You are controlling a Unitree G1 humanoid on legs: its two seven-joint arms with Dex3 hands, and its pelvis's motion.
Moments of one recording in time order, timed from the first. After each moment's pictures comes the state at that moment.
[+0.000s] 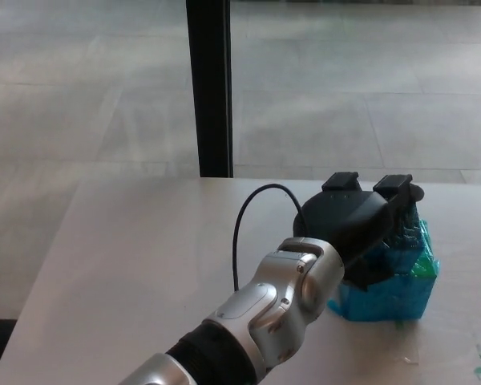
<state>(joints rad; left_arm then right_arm) -0.88 -0.06 -0.68 0.66 0.61 0.17 0.07 -0.03 -0.65 0.03 0.85 -0.16 -0.10 0.29</state>
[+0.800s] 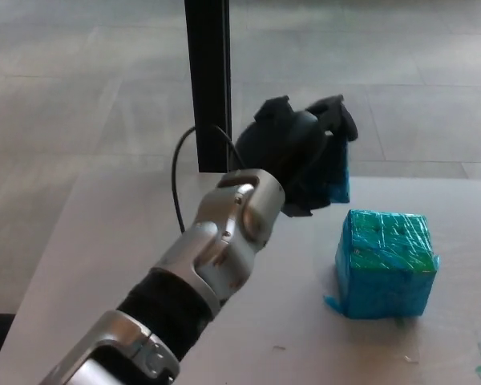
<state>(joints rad) -0.97 0.08 -0.42 0.59 0.58 0.15 0.07 -0.01 -0.65 0.03 0.85 -0.16 -0.11 0.28</state>
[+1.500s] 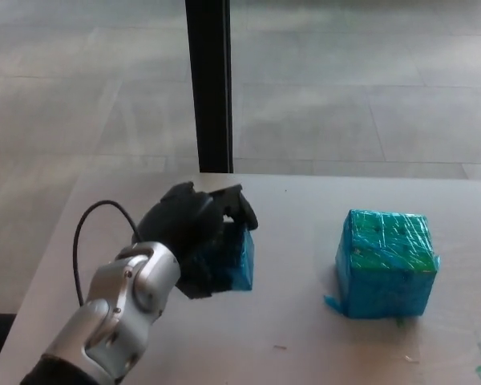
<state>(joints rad) -0.59 0.32 -0.43 0.35 0.55 0.16 -0.12 0.00 -0.65 0.02 0.85 -0.15 -0.11 0.29</state>
